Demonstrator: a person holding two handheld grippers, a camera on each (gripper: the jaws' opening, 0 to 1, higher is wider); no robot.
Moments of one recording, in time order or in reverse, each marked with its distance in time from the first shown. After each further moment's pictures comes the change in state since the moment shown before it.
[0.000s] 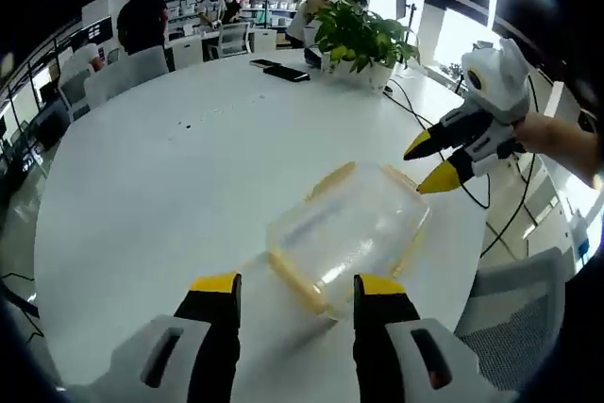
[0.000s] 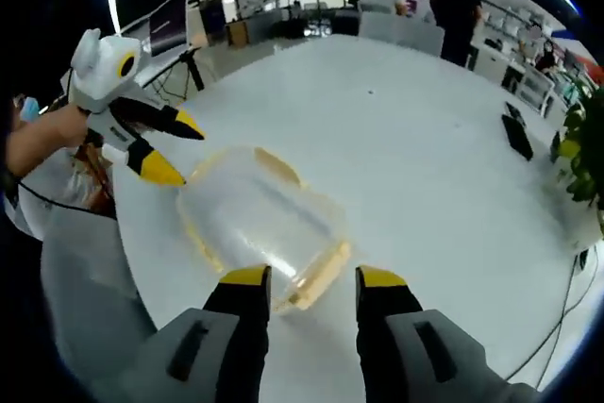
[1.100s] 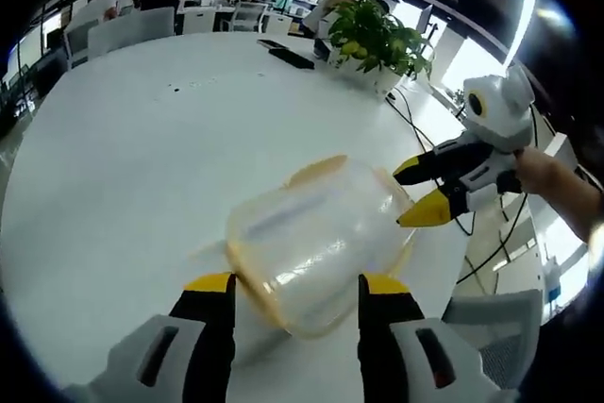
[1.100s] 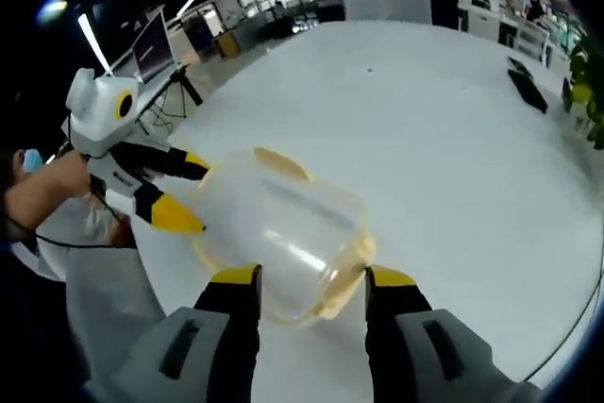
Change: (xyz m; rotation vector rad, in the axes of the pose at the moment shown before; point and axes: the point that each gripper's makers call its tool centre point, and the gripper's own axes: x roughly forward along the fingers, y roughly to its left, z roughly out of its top) left arm 0.024 -0.032 -0.008 -0.152 0.045 -0.103; right arm 0.012 0.013 -0.007 0.176 0.034 0.103
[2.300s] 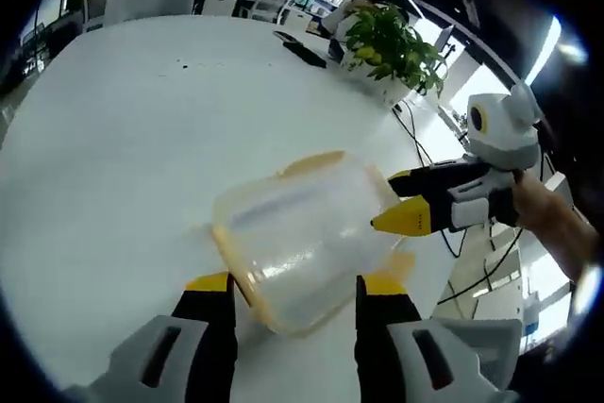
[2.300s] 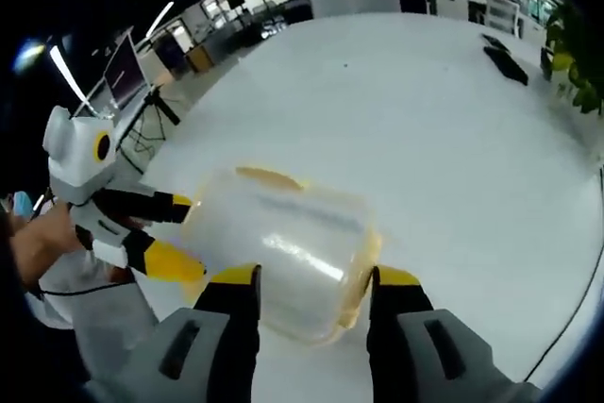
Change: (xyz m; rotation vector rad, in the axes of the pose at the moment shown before) left arm 0.011 -0.011 -0.009 -0.148 -0.015 -0.020; right arm 0.024 -0.006 0.001 0.157 -0.012 -0.079
